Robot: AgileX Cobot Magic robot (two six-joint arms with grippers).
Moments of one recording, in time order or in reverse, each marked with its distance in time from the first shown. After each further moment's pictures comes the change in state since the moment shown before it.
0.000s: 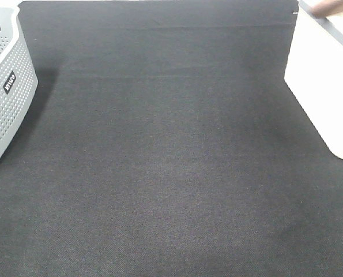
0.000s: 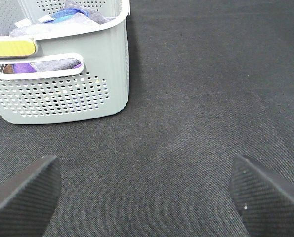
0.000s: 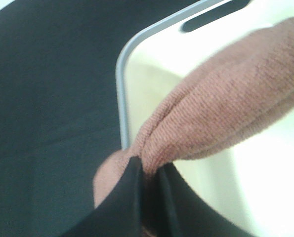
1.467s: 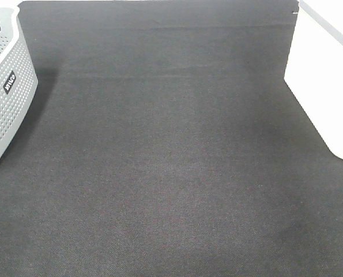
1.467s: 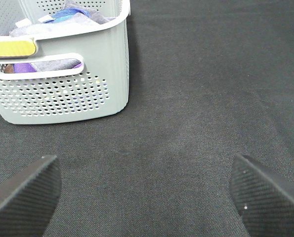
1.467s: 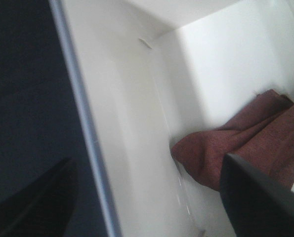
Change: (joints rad) left arm 0.000 0.000 0.000 0.000 0.000 0.000; right arm 0.121 0.037 0.017 -0.276 0.090 0.165
